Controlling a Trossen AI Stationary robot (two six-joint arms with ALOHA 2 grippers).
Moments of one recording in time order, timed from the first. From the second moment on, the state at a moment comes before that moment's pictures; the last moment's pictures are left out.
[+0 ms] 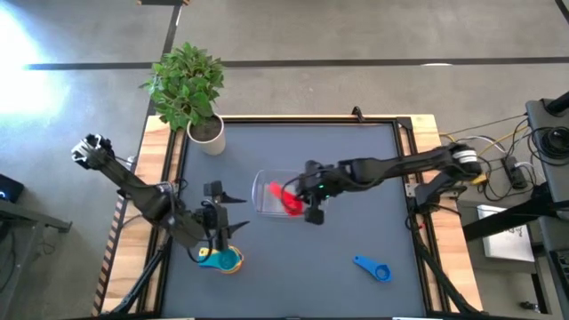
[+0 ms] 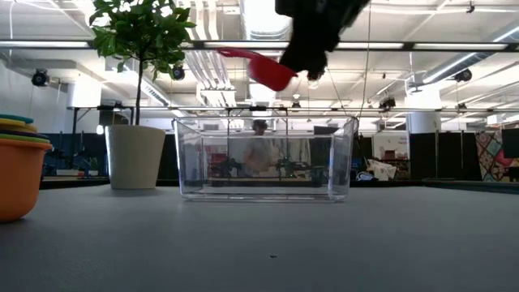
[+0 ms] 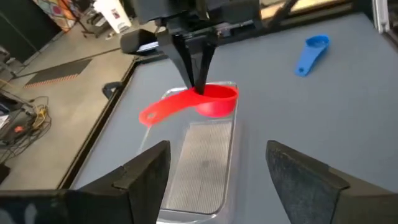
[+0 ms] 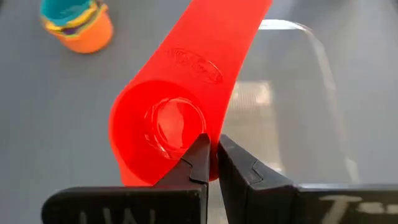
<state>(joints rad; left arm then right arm) -0.64 1.16 0.95 -0.44 -0.82 -0.17 0.06 1.59 1.27 -0.47 0.01 0.08</state>
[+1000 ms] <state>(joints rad) -0.53 1.43 1.05 -0.44 -0.64 -0.12 0.16 1.81 1.49 -0.54 -0.11 0.09</state>
